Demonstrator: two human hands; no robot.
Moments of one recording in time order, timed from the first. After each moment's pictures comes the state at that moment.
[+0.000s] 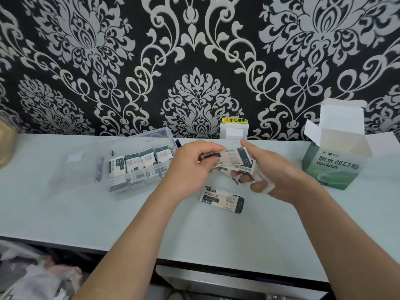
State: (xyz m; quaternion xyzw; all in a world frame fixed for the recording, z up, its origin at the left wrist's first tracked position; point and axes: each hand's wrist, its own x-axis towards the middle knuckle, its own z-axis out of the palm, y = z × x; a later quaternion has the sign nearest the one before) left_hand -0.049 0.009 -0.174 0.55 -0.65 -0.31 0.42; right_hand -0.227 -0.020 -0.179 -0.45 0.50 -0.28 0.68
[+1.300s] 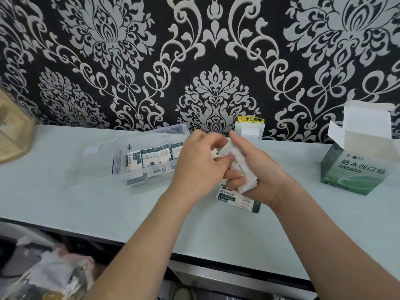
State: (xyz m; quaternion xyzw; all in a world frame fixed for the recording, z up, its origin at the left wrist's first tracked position) left_hand -0.044 0.028 -0.159 0.64 -0.64 -0.16 0.40; right_hand -0.163 -0.007 -0.171 -0.32 0.32 -0.31 0.84
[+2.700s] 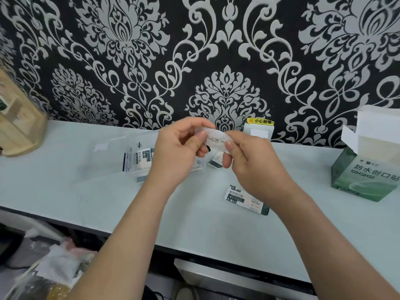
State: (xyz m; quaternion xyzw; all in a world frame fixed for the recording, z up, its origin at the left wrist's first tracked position) left_hand 0.004 0.034 -0.145 0.51 -0.57 -0.28 0.58; right_hand -0.148 0.015 -0.152 -0.79 0.42 -0.36 0.25
